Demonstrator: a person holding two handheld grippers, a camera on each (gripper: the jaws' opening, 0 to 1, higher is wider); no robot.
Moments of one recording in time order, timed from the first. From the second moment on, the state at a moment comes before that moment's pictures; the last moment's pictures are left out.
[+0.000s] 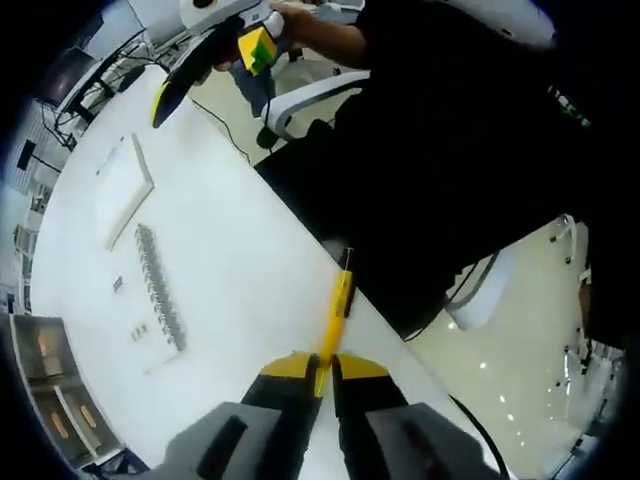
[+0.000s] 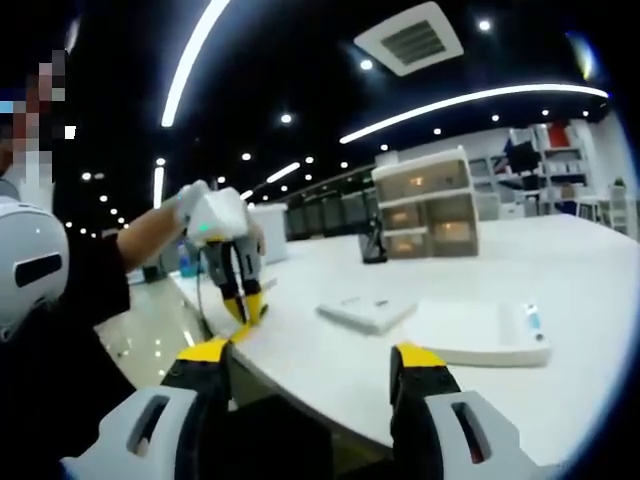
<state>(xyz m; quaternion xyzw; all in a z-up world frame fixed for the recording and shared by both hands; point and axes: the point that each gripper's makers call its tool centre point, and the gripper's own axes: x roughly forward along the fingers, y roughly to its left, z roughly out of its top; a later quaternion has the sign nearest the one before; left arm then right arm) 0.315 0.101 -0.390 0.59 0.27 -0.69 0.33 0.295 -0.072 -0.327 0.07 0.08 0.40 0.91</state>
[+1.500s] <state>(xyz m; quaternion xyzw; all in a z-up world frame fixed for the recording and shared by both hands) 0.429 0.087 -0.211 0.12 -0.02 -0.51 0.85 0.294 -0.066 -0.320 0.08 0.07 0.40 0.91</state>
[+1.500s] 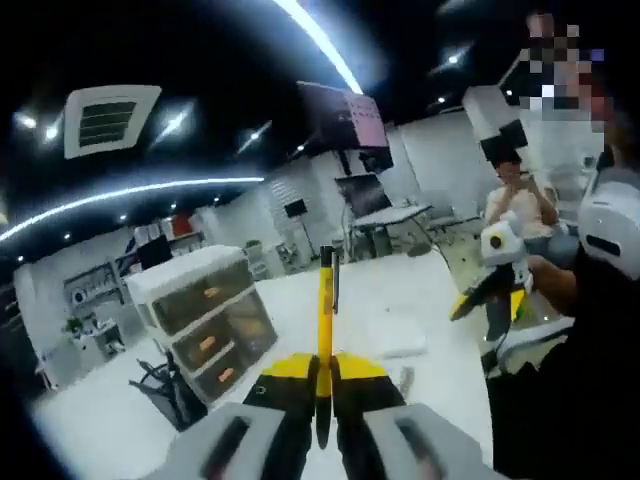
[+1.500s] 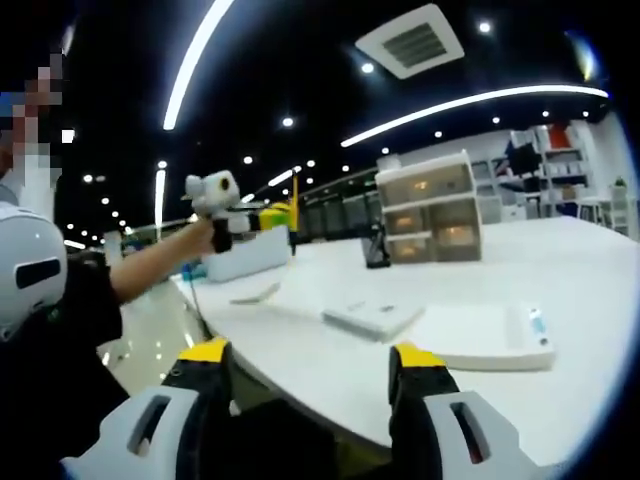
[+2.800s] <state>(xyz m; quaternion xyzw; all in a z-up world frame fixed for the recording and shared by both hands) 0.614 0.139 -0.125 -0.06 -0.11 -0.30 0.94 0.296 -0.069 -0.318 0.08 0.07 0.40 0.91</state>
